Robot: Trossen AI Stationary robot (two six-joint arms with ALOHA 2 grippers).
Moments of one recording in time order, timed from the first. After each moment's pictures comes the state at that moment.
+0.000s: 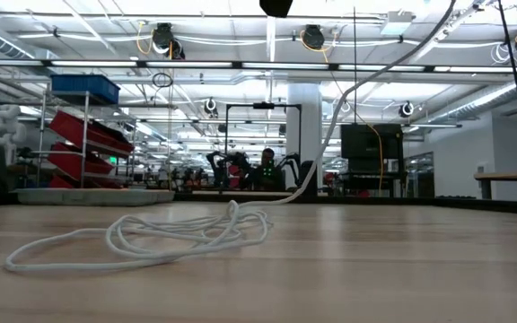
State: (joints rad) left arm -0.59 2.17 1.35 0.88 -0.69 0.09; right arm 0.92 1.75 1.24 0.94 1.36 -0.60
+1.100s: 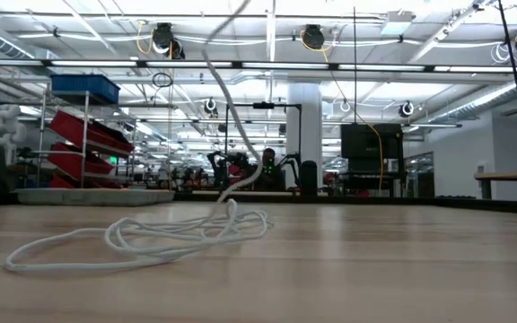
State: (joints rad) left arm -0.74 1.86 1.35 -0.05 -1.07 -0.30; right arm 0.95 1.75 1.24 0.93 1.36 -0.59
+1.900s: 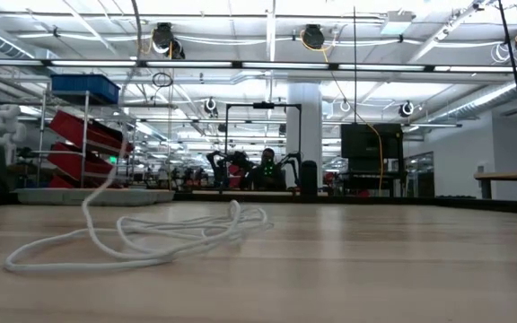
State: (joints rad) left arm -0.79 1.50 1.35 -0.47 -1.06 -0.51; right arm 0.91 1.75 1.24 0.74 1.26 -0.55
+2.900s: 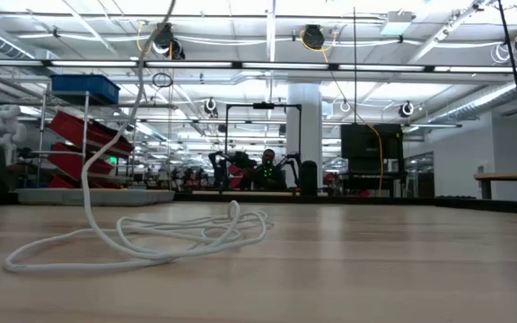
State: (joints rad) left arm -0.71 1.57 1.35 -0.04 -0.82 -0.27; right arm 0.71 1.75 1.24 0.44 1.31 -0.17
